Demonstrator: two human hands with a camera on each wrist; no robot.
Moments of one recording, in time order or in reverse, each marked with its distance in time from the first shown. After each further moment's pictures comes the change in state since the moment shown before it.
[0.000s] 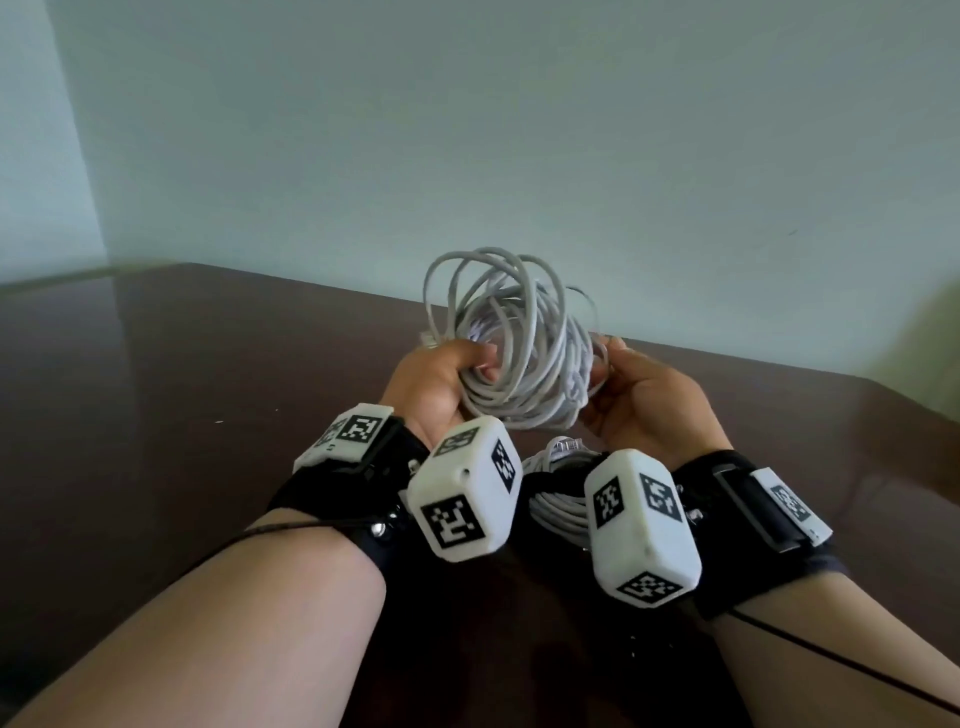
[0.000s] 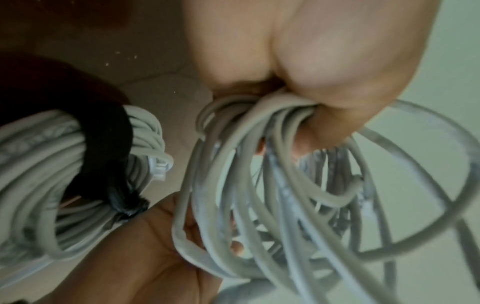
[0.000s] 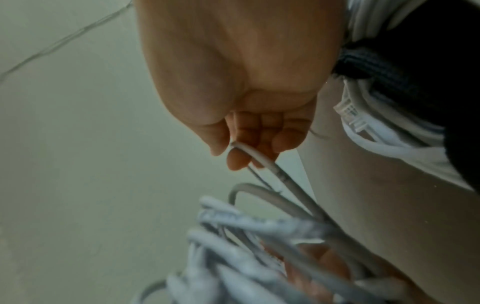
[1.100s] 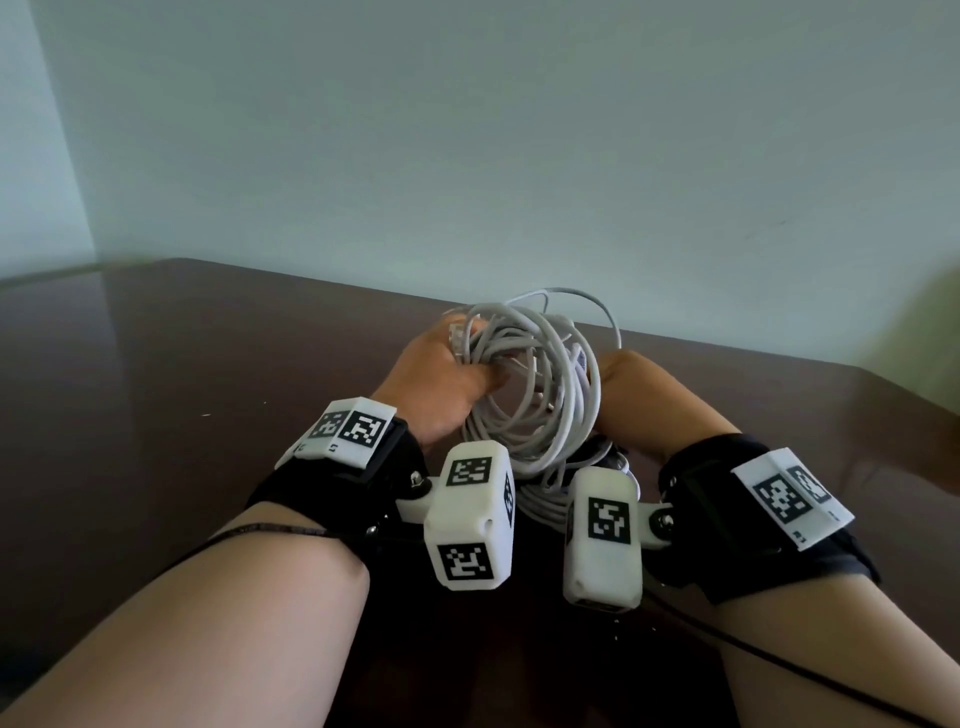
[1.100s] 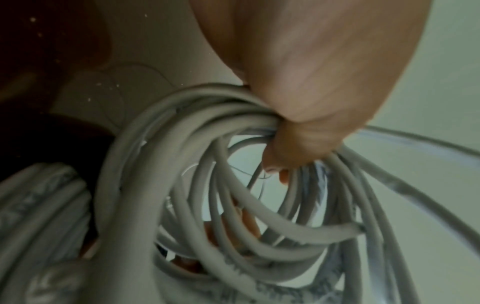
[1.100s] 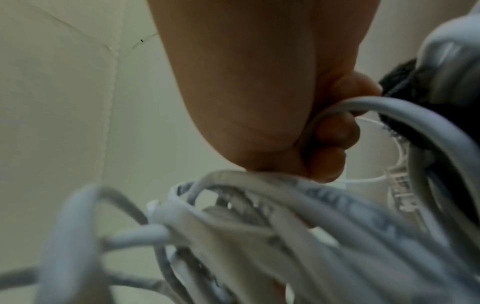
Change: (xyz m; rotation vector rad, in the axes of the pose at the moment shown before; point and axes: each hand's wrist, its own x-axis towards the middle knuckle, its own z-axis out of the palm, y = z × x) left_hand -0.005 0.001 -0.004 0.949 -0.107 0.432; right_hand -0.028 -0.021 0.008 -1.474 -0.145 -0.143
